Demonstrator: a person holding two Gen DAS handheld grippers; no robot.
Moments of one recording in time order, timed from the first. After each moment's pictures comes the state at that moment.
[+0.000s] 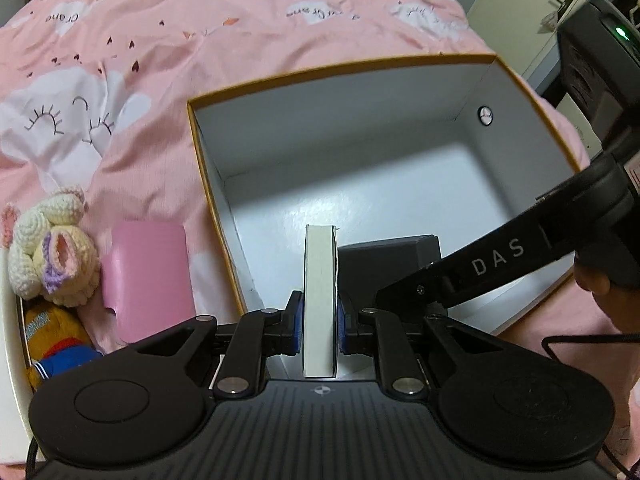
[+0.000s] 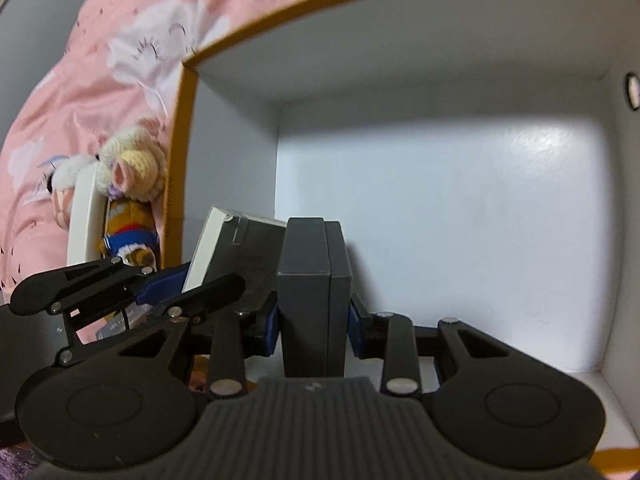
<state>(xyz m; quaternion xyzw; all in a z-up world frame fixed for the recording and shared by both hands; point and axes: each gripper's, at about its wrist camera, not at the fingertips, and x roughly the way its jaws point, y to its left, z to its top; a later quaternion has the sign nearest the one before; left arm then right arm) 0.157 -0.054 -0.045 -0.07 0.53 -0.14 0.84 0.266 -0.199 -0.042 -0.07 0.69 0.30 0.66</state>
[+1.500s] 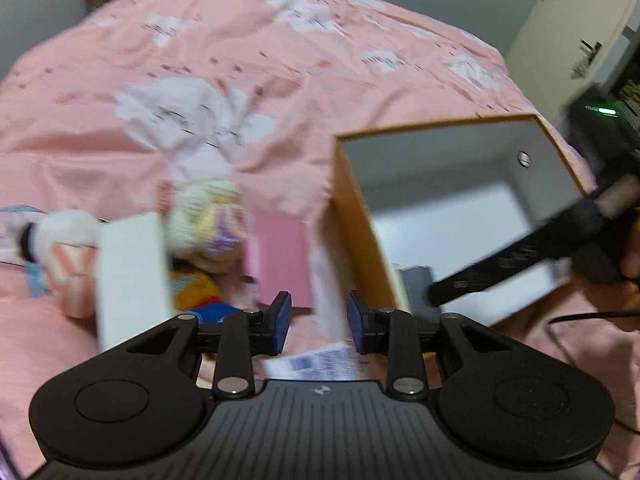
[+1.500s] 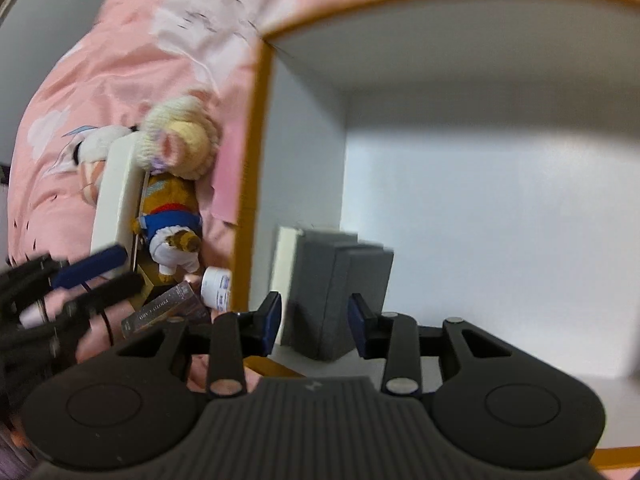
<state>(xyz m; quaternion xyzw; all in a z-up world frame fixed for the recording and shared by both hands) 0.092 0.046 0.007 -0.08 0.47 -0.06 0.88 0.223 -0.153 -0.026 -0.09 0.63 0.36 0.68</state>
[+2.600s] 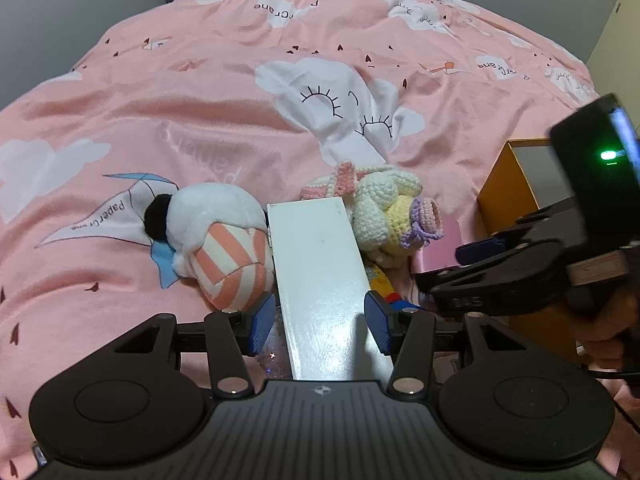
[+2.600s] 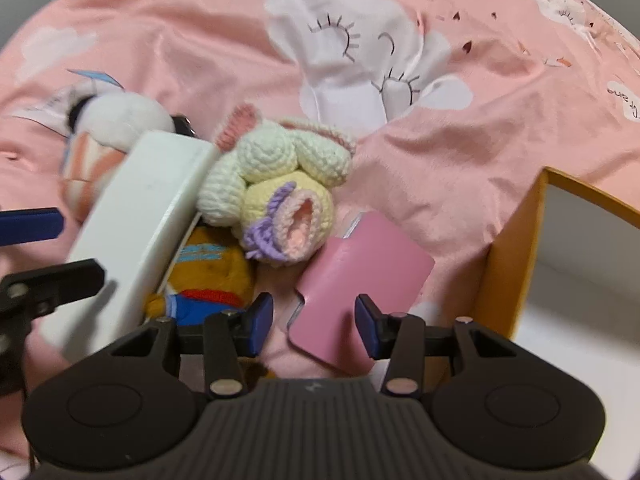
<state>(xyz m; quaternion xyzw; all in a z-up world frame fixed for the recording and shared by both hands) 0.095 0.143 -0.023 -0.08 0.50 0.04 0.86 0.179 0.021 -0.089 -0.25 0.52 0.37 0.73</state>
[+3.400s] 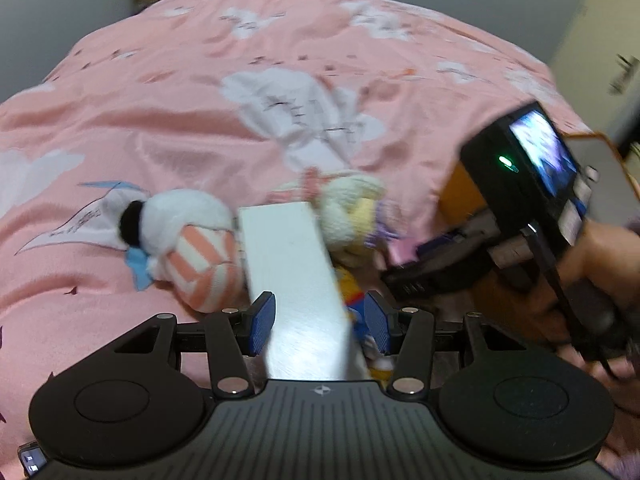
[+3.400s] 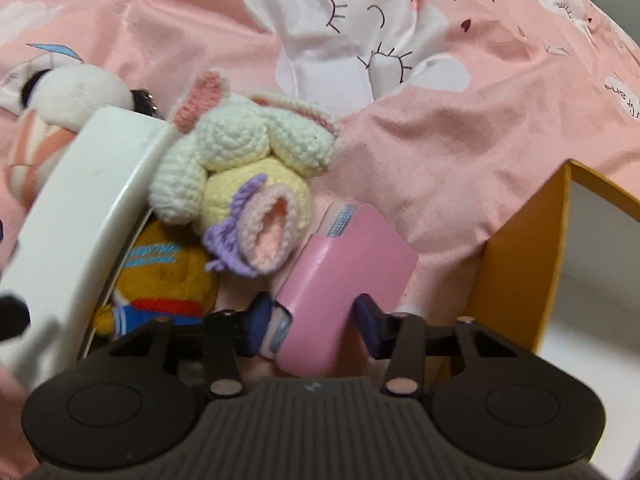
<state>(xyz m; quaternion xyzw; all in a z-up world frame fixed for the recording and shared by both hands) 0.077 0.134 -0.006 -0.08 0.48 -0.04 0.88 0.182 0.018 -0.101 -0.28 0.52 0.35 0.73</state>
